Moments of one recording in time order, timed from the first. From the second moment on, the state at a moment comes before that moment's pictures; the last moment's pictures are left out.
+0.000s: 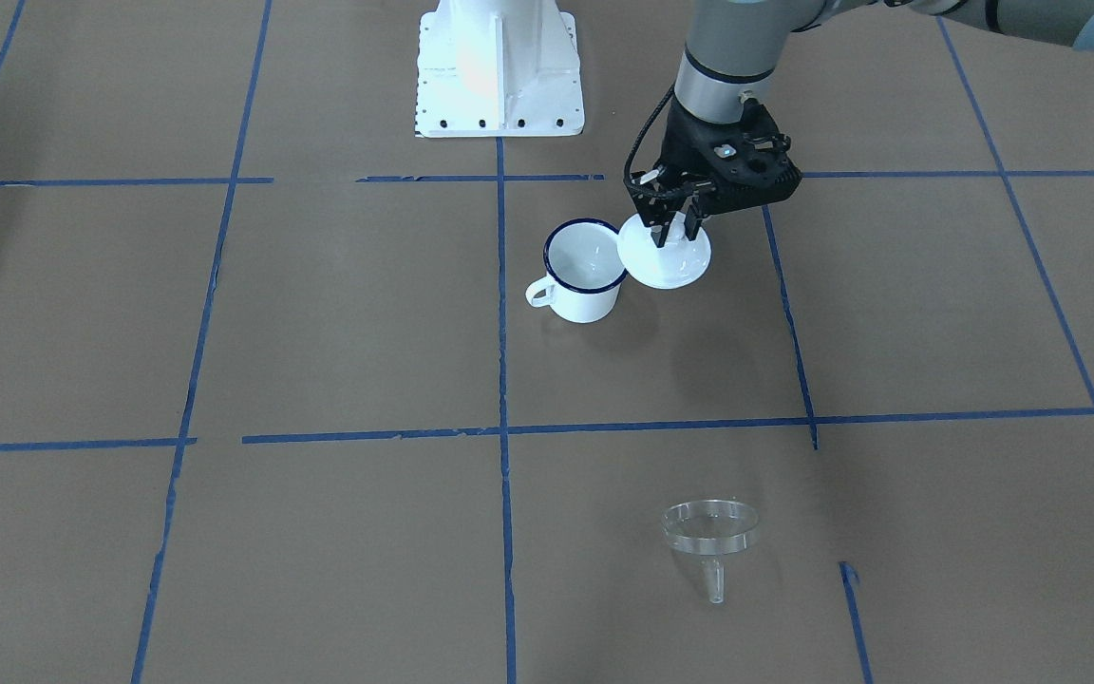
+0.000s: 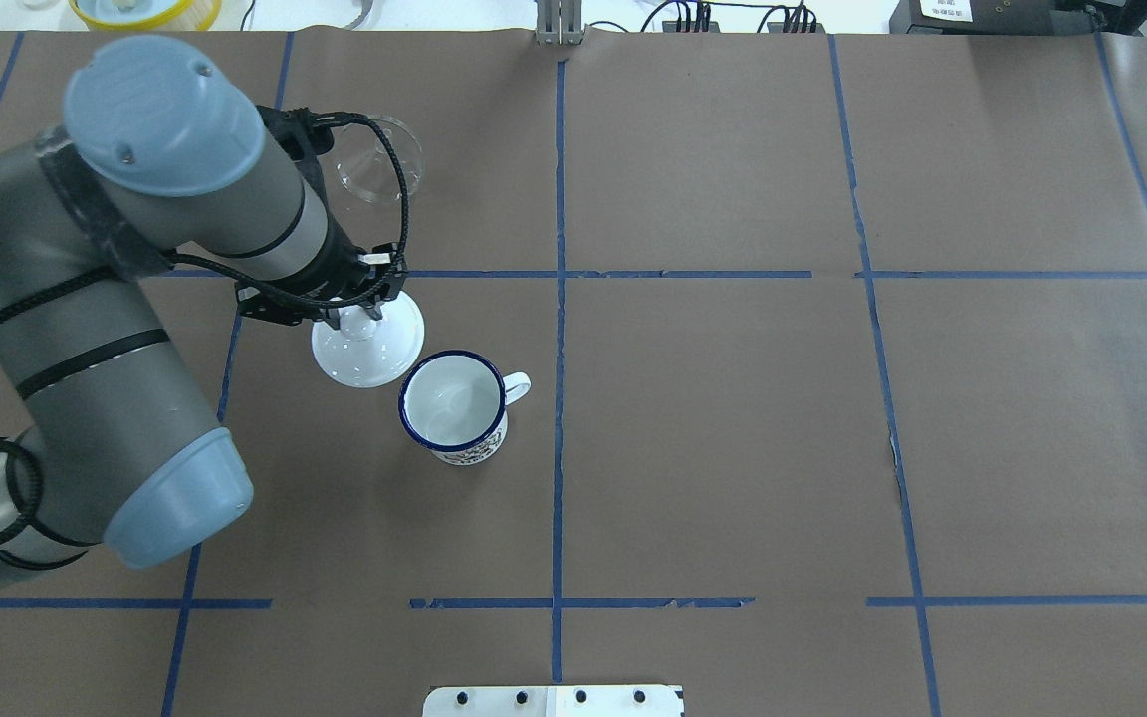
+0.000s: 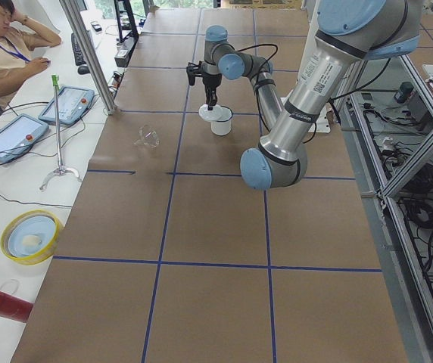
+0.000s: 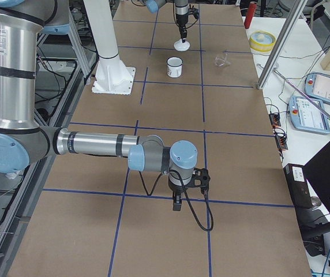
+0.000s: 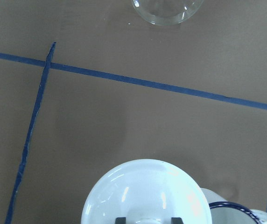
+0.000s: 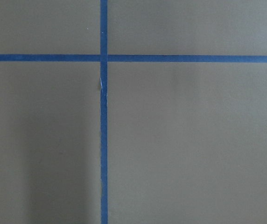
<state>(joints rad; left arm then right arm) -0.67 -2.21 -1.96 -1.28 -1.93 -1.37 1.57 -1.68 1.66 -1.57 2.29 0.01</state>
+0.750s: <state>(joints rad) -0.58 -2.28 -1.86 -1.29 -1.93 -1.45 1.57 -1.68 1.66 -1.57 2.29 0.01</state>
